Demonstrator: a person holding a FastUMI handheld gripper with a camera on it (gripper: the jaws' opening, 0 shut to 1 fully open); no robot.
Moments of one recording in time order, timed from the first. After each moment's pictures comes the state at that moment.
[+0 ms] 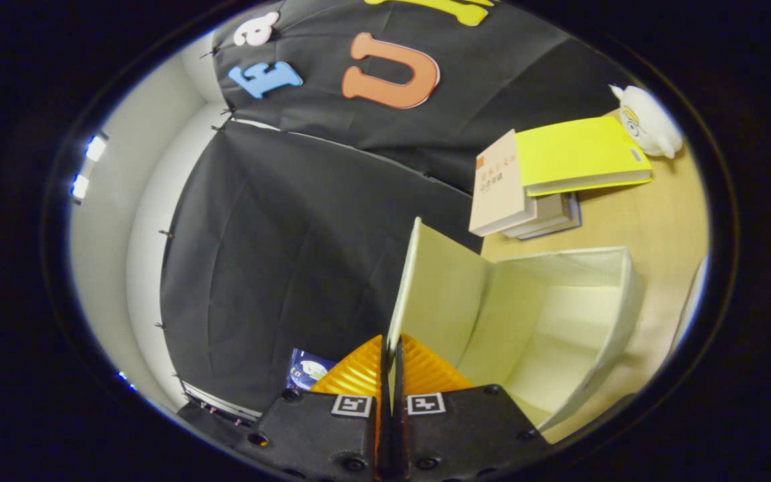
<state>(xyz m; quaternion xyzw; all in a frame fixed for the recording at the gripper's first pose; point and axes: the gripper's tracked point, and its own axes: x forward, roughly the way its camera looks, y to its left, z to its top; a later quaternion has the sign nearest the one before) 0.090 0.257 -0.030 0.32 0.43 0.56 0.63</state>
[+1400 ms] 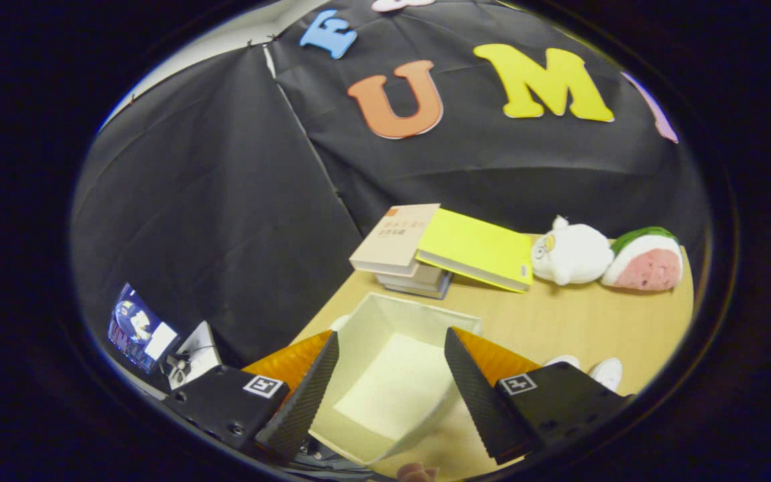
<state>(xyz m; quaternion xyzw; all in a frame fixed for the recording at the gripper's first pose) 0.137 0.155 -0.098 0.06 0.35 0.32 0.88</state>
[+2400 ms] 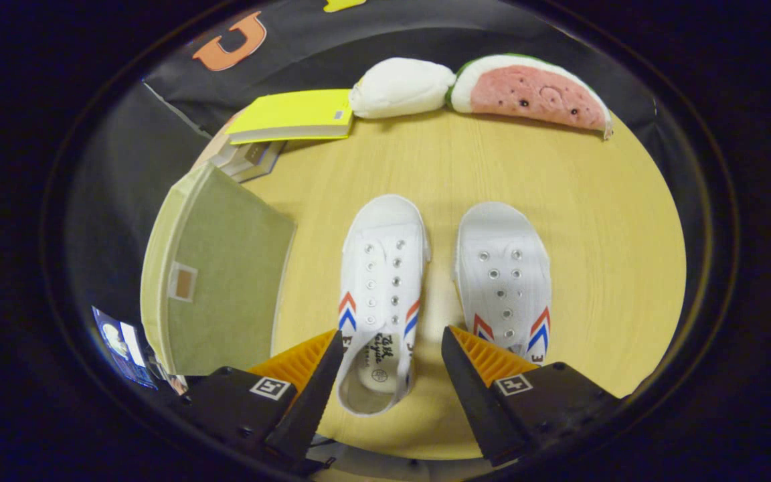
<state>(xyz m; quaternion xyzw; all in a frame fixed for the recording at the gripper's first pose) 0.129 -0.043 -0.305 0.05 0.60 0.18 0.78</state>
